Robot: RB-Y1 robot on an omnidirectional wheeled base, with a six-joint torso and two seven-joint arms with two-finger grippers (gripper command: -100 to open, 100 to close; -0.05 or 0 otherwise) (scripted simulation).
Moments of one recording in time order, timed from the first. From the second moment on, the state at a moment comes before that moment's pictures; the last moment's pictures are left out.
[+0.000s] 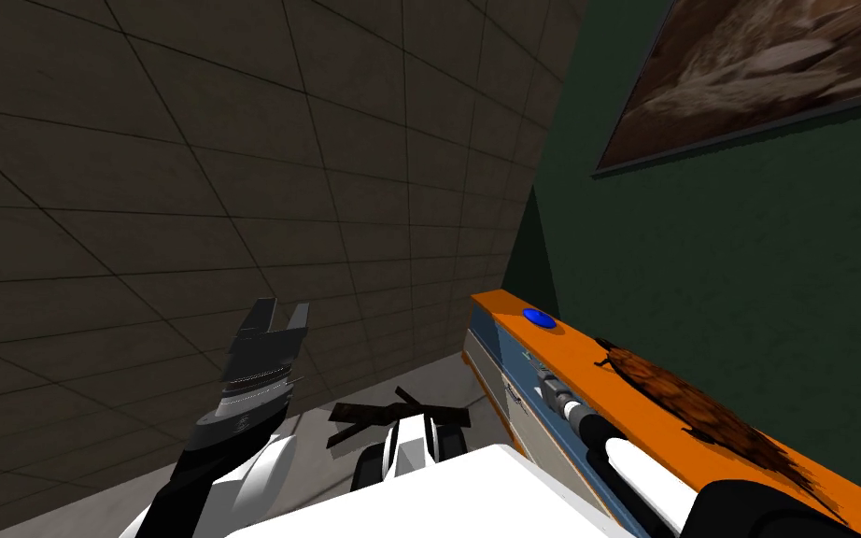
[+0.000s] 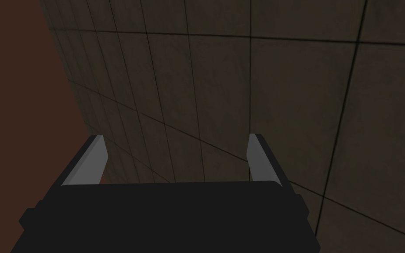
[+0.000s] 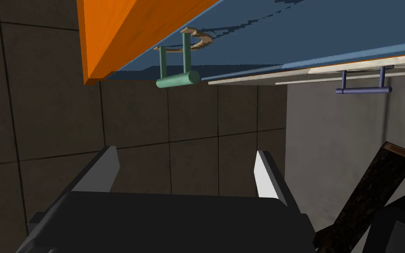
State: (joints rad) left arm 0.46 0.02 0.02 -2.31 -0.08 -0.52 0.00; right arm 0.74 -0.81 -0.05 -1.71 1.49 0.07 0.93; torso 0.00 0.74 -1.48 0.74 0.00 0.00
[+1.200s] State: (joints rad) left arm 0.46 0.02 0.02 -2.31 -0.08 -0.52 0.00; right arm 0.67 -0.71 0.02 -1.69 1.59 0.15 1.05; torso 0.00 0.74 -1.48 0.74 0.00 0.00
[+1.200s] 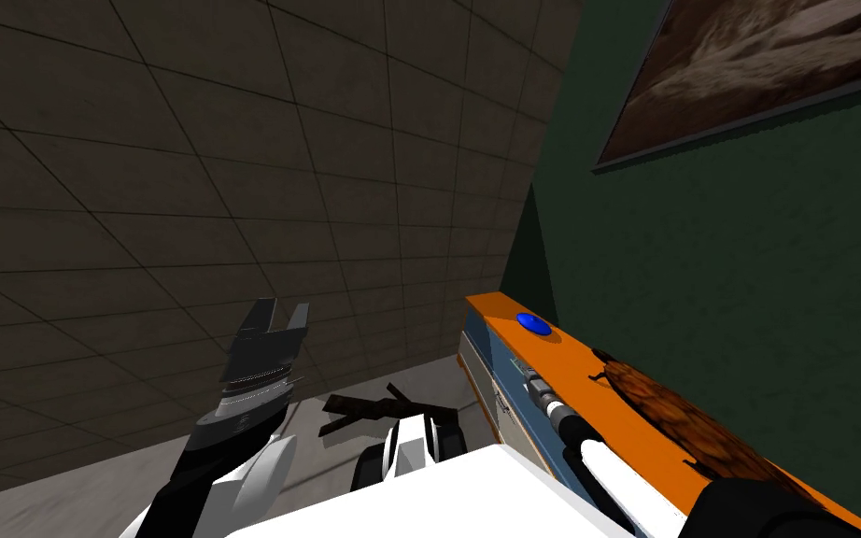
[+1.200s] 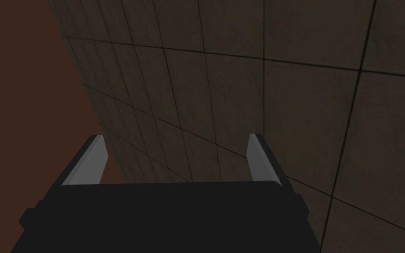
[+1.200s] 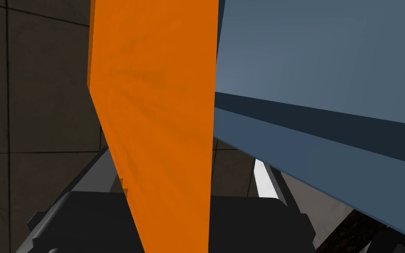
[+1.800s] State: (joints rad) left arm 0.46 0.02 0.02 -2.31 -0.08 -0.52 0.00; right arm 0.69 -0.71 0.02 -1.72 1.59 0.15 1.06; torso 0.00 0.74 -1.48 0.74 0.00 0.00
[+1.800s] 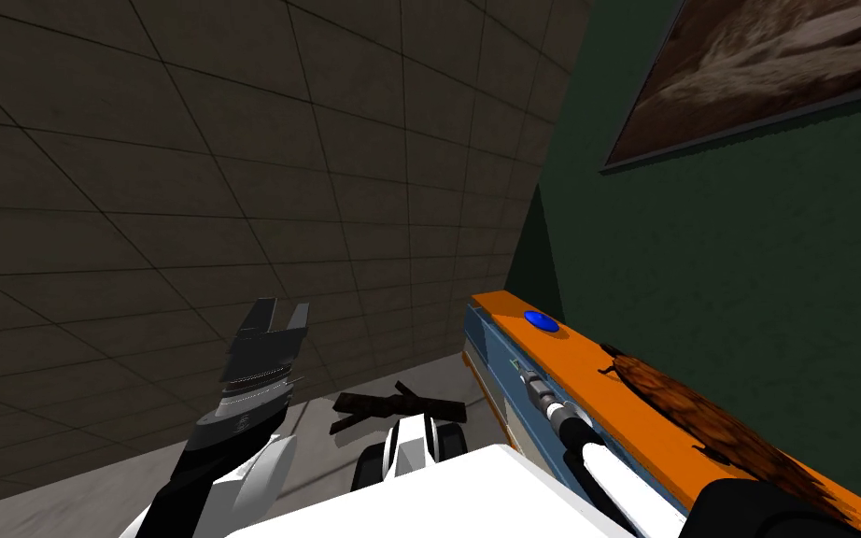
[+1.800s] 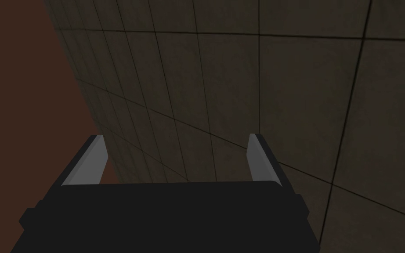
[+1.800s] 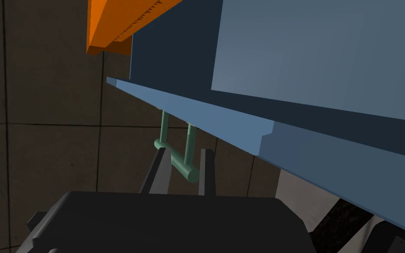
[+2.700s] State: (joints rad) left arm 0.46 0.02 0.02 -2.31 -0.08 -0.52 0.00; right arm 0.75 -0.75 -0.02 -1.80 1.55 0.11 1.06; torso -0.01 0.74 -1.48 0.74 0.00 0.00
